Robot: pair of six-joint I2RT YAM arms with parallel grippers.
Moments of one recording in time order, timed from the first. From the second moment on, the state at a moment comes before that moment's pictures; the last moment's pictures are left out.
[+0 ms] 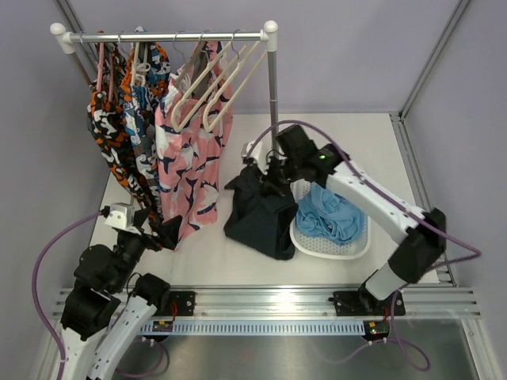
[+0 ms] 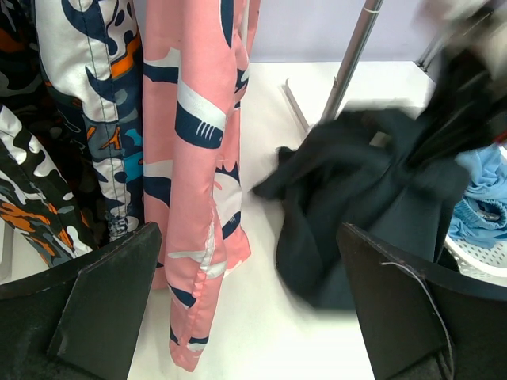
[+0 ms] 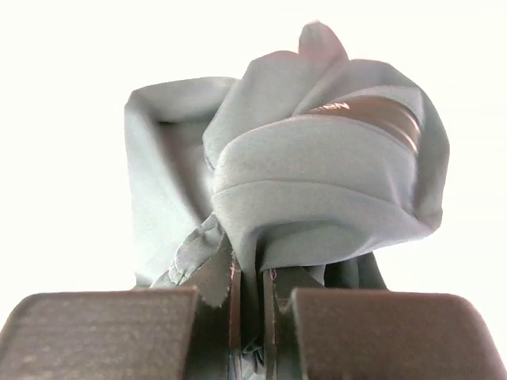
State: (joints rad) left arm -0.45 0.10 0.71 -0.66 -0.11 -0.19; right arm 0.73 1.64 1.51 -0.78 -0.40 -0.48
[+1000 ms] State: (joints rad) left arm -0.45 0.10 0.71 -0.66 -0.11 -0.19; right arm 0.17 0.99 1.49 -0.73 -0.62 -0.36
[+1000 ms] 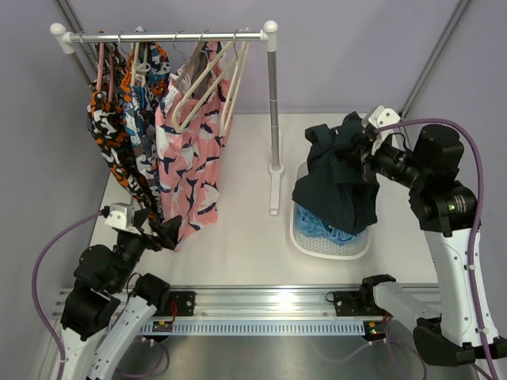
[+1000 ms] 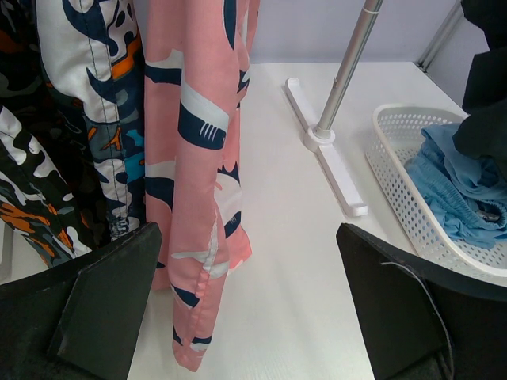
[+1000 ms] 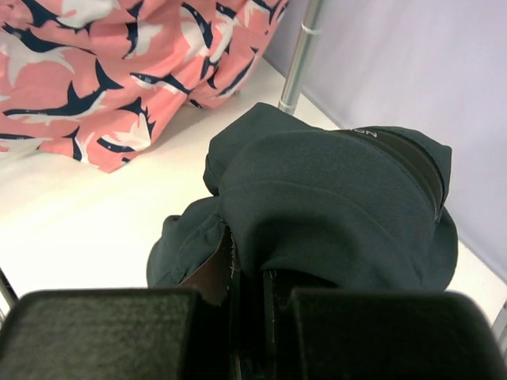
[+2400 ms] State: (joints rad) left arm -0.45 0.10 0.71 -0.66 -0.11 -0.19; right arm 0.21 1.60 1.03 -0.79 -0.40 -0.62
